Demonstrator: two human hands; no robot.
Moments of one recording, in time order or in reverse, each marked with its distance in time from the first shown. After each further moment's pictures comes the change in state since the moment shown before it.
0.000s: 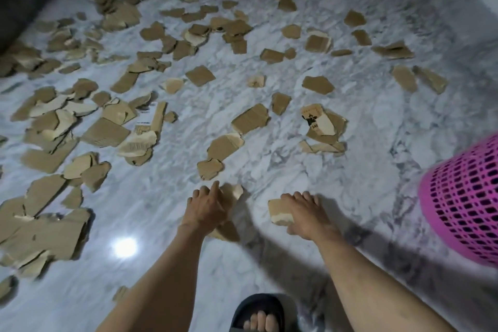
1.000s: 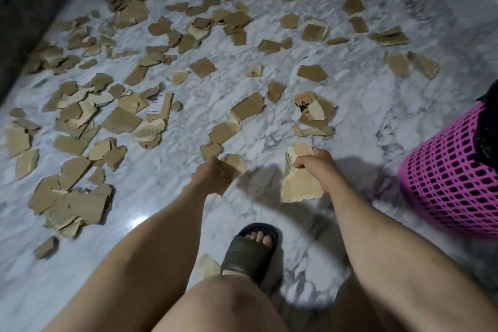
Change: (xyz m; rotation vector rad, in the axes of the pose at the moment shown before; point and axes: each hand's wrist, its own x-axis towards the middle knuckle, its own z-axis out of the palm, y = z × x) left_hand -0.026 0.031 -0.051 -0.422 -0.074 -0.147; right_hand -0.041 0.032 -0.094 1.248 0.128 0.451
